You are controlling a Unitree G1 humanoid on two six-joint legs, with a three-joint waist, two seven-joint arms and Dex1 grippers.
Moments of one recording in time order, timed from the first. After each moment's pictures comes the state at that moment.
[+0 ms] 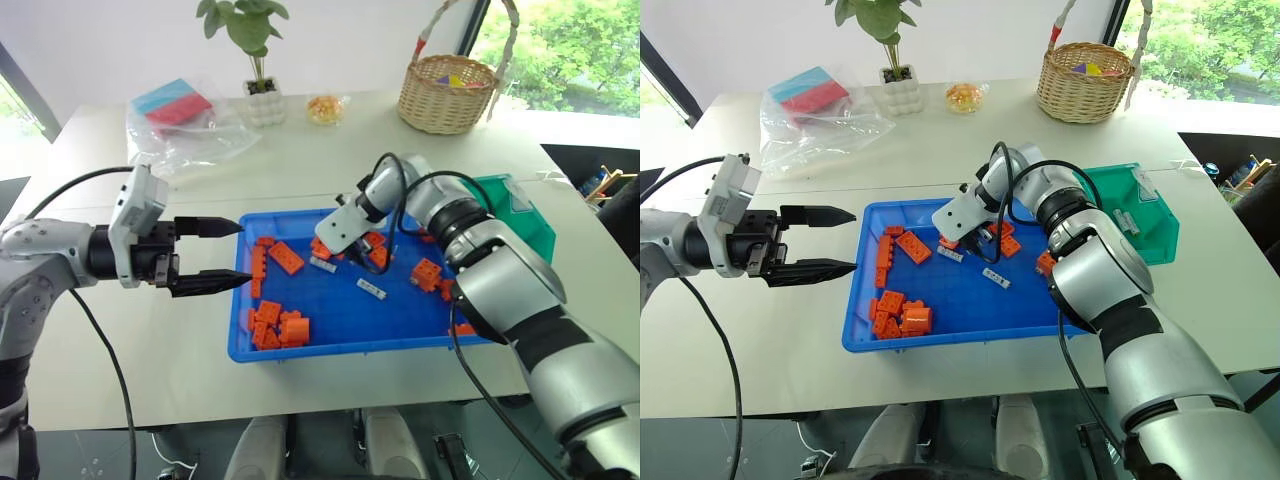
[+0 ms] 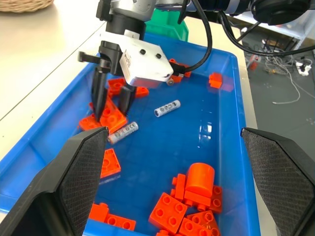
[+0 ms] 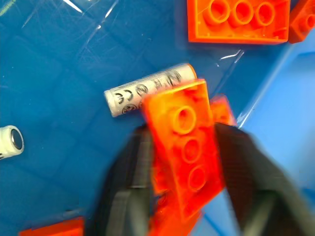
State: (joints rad) left arm -0.37 0.97 0.22 -0.32 -0.82 0.76 -1.19; right arm -1.37 -0.29 0.57 1.23 -0.42 -0.68 1.26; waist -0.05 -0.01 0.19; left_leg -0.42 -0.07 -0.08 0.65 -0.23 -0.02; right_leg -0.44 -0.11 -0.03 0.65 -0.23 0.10
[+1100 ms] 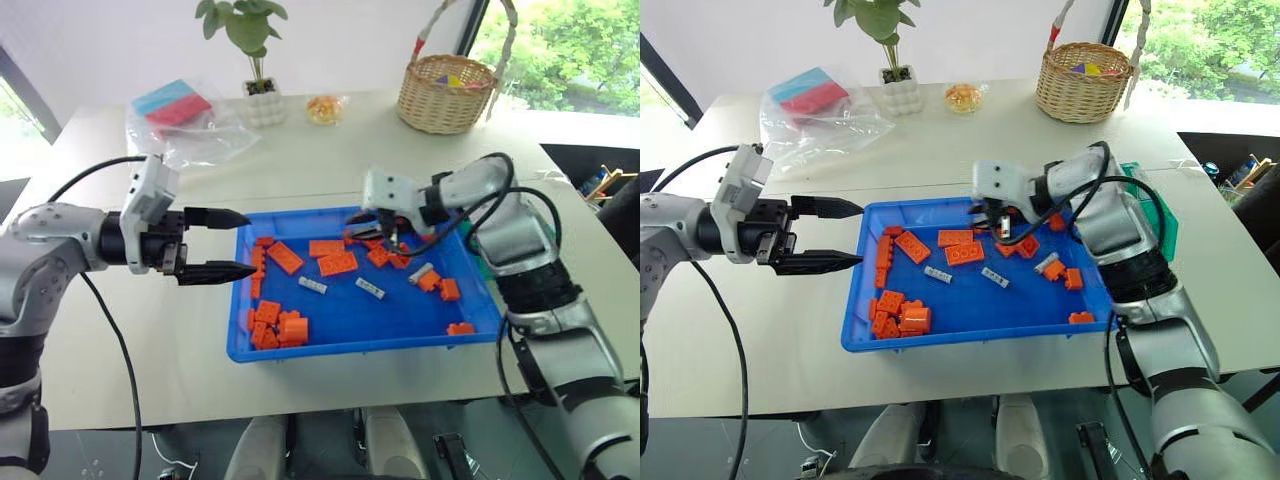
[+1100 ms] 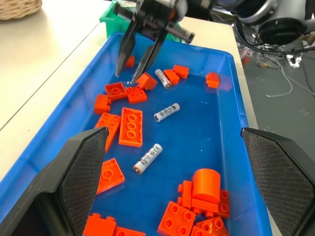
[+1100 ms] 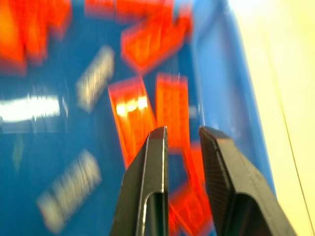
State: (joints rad) left arm -0.48 0.96 0.13 -0.21 -0.76 0.71 -1.26; right arm -0.87 -0.52 0.24 -0.15 -0.06 0.75 1.28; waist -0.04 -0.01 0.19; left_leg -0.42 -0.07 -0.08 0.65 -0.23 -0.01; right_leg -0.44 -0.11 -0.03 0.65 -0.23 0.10
